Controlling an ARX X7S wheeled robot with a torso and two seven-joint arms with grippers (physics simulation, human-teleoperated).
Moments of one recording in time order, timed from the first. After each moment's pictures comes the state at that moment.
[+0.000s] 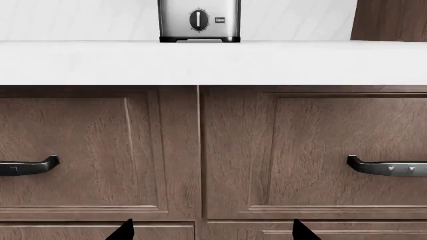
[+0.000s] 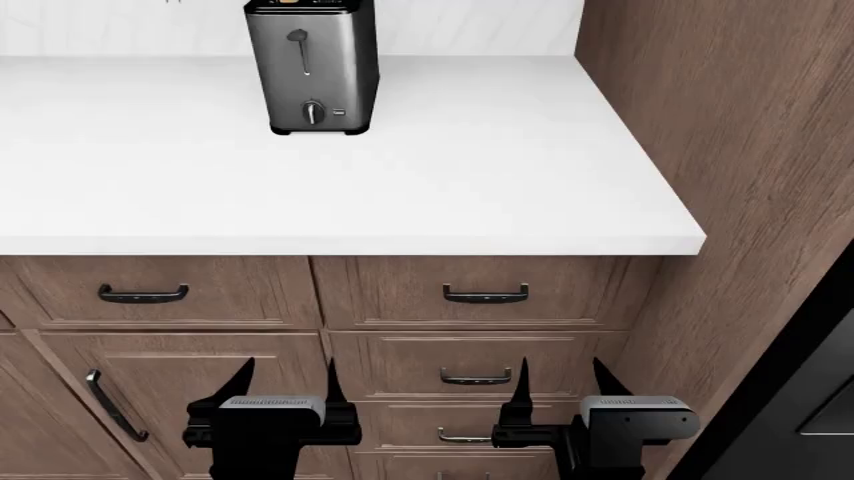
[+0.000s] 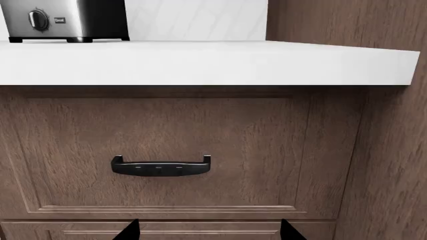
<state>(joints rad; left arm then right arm) 0.00 0.00 0.00 0.00 0.00 0.00 0.00 0.00 0.00 0.00 0.00 0.00 0.00 0.00</state>
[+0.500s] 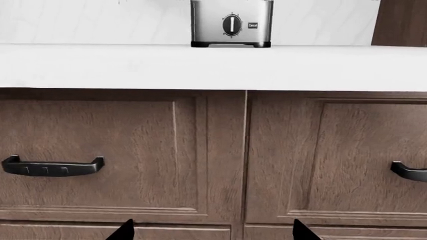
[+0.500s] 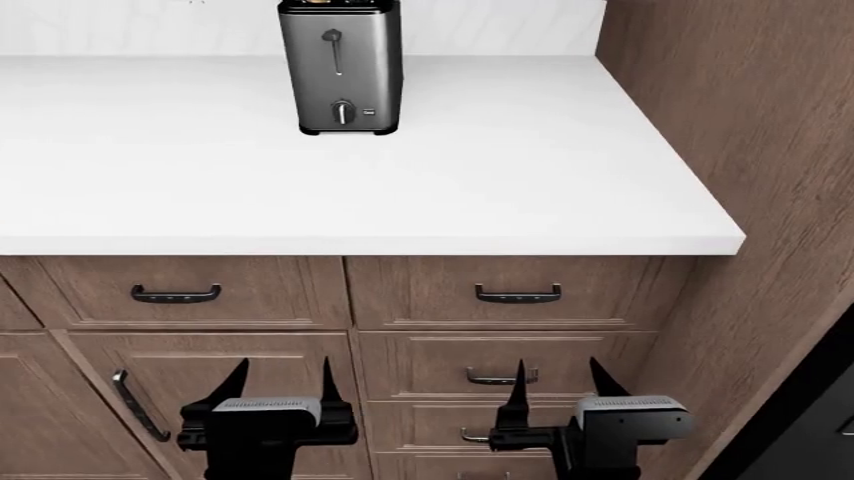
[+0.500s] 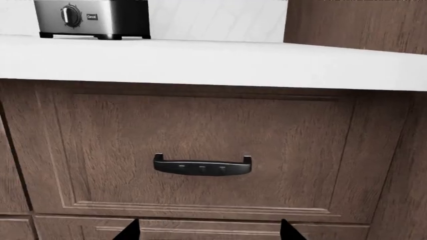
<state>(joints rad) 0.01 -0.05 0.05 0.01 -0.05 0.02 -0.08 0.00 0.05 -0.07 0.00 0.03 0.00 0.06</state>
